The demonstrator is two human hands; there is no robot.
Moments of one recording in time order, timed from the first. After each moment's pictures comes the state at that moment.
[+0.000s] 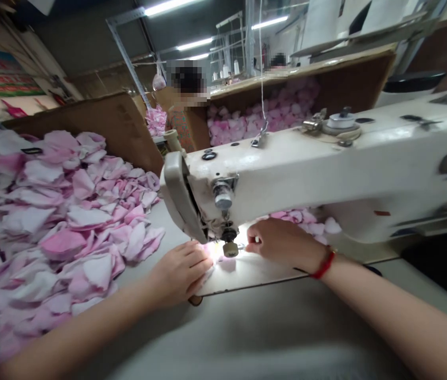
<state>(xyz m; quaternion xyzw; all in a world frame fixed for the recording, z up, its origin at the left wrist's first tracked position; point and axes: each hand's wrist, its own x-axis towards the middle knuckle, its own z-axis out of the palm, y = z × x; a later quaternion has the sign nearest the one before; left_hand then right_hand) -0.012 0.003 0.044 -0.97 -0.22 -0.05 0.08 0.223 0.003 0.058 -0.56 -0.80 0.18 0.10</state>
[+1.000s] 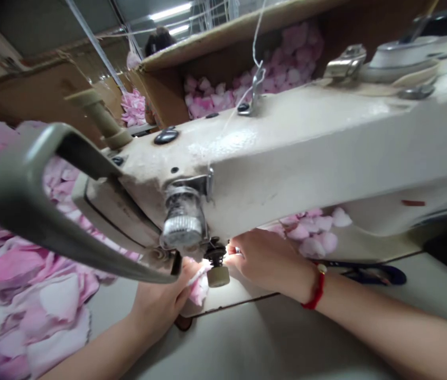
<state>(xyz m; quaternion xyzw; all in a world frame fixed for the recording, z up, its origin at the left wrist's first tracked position) -0.004 -0.002 0.019 -0.91 -0.34 -0.22 0.08 0.205 0.008 0.034 -0.56 -0.80 0.20 0.06</state>
